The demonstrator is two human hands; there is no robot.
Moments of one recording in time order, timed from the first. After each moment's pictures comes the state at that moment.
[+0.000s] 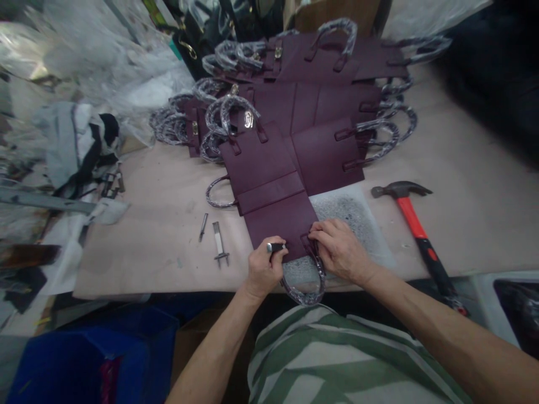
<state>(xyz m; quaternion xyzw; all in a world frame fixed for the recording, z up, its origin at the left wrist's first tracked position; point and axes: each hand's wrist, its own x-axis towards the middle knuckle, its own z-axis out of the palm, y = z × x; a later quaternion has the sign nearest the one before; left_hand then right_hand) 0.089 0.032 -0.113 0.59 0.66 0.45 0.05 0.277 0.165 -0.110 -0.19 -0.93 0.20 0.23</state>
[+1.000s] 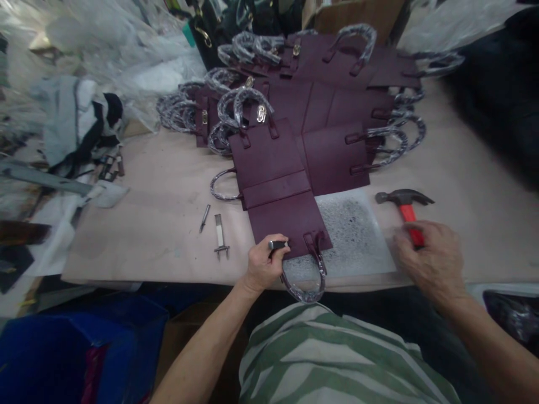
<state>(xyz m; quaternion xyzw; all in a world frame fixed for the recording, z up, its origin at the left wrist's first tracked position) 0.085 0.029 -0.117 0.58 0.63 0.52 0.06 0.390 0.208 -0.119 -0.49 -0.83 0.02 0.27</state>
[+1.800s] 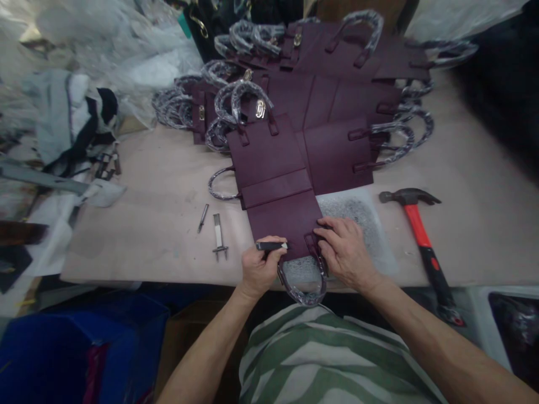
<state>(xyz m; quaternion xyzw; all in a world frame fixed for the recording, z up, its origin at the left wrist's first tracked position) 0.088 0.023 -0.111 0.49 0.68 0.53 0.11 0.273 0.157 -0.107 -0.28 -0.92 0.18 0.22</state>
